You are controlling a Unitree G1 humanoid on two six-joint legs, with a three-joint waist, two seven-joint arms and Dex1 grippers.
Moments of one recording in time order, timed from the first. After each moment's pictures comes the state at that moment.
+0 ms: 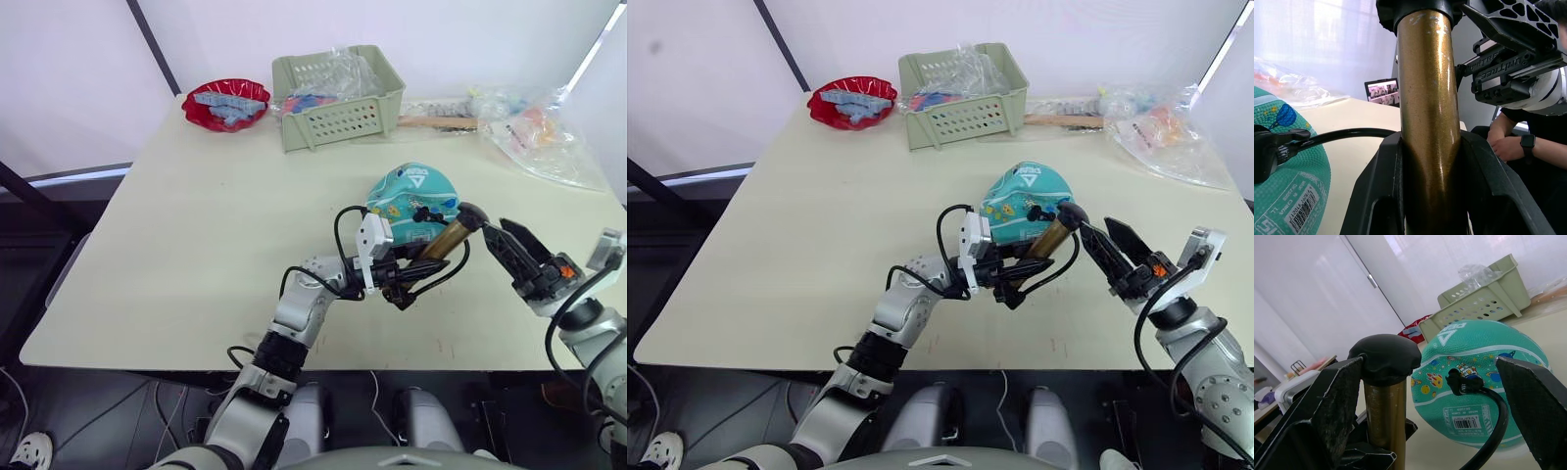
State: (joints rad) left arm -0.47 0.02 -0.28 0.20 -0.30 0.14 -1.03; right arm 0.13 -0.44 -0.37 -0.50 1.15 0.51 0.48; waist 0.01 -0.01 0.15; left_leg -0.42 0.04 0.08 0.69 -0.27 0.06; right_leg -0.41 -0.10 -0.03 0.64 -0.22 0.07
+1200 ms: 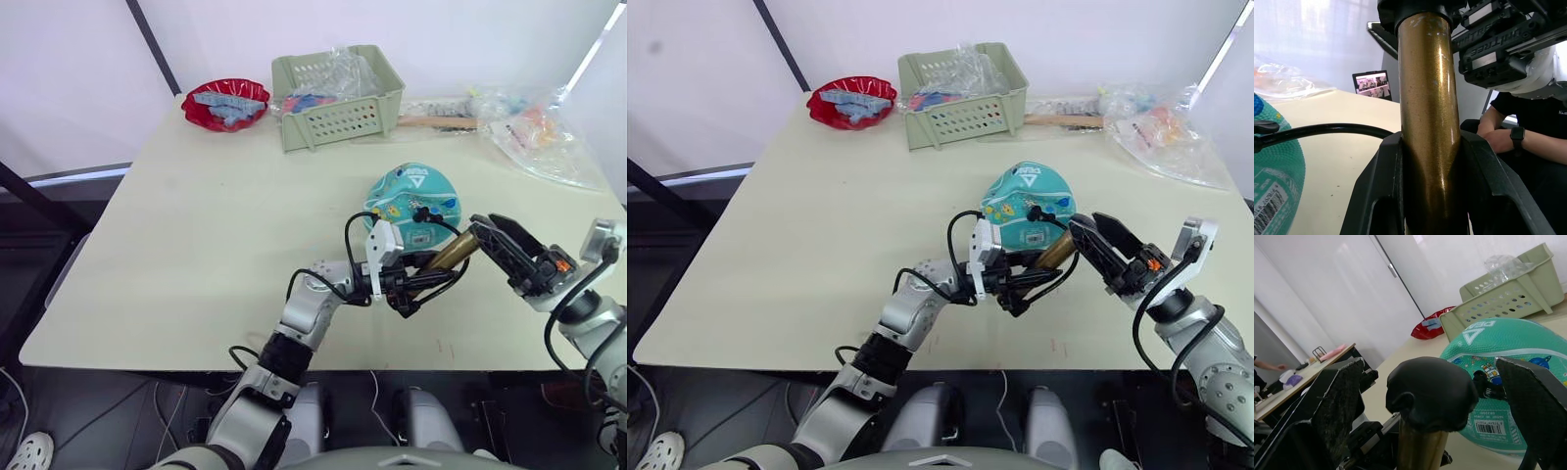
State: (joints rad) left arm -0.47 0.01 -0.32 0.22 -0.30 0.14 -1.03; right arm 0.07 -0.49 -0.35 -0.49 1.18 0.56 0.51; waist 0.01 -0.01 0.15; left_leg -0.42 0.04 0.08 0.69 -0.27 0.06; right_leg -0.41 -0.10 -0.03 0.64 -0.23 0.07
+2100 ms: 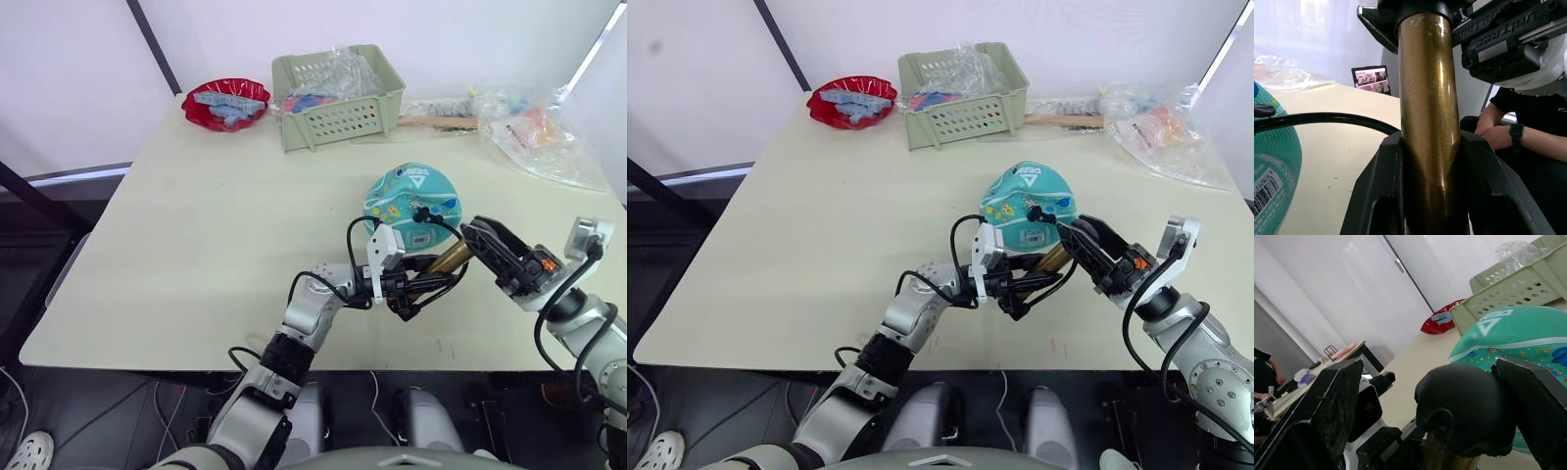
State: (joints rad) left arm -0.47 0.01 -0.32 0.27 -0.29 0.12 -1.03; right arm 0.05 -0.46 -0.32 -0.49 1.20 0.59 0.50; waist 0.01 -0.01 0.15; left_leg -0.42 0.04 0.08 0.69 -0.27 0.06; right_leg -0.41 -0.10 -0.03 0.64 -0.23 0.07
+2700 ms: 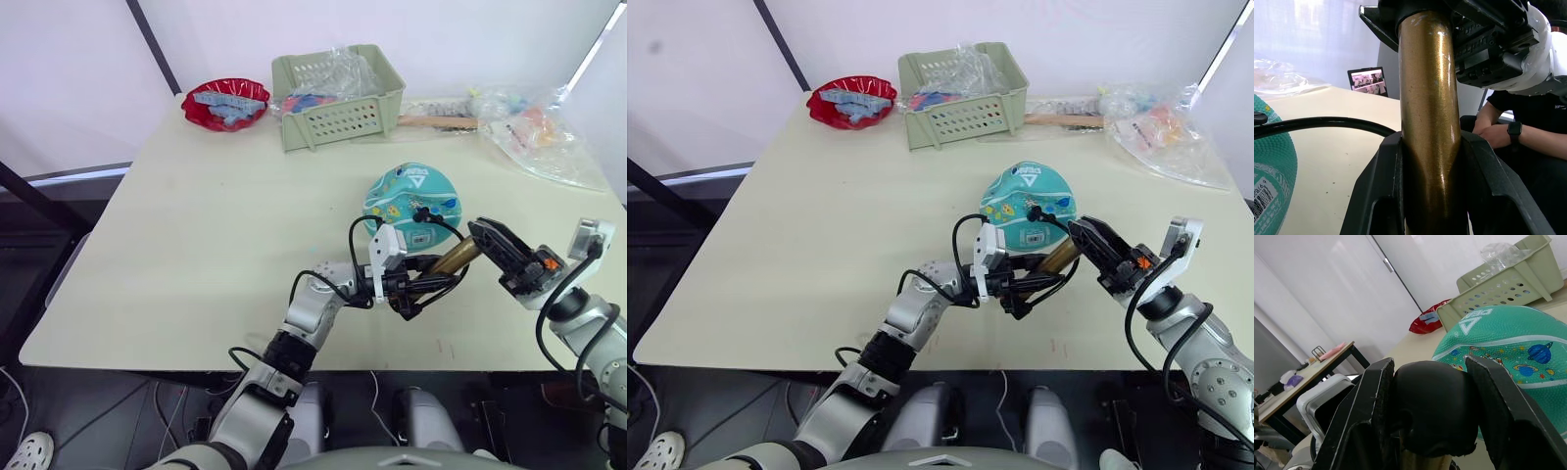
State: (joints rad) left arm -0.49 0.00 -0.32 0.29 -0.28 0.09 -1.04; right arm 0.05 -0.46 -0.33 -0.47 1.17 0.58 0.49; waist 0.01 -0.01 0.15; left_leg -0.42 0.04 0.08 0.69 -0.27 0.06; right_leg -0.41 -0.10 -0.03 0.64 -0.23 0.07
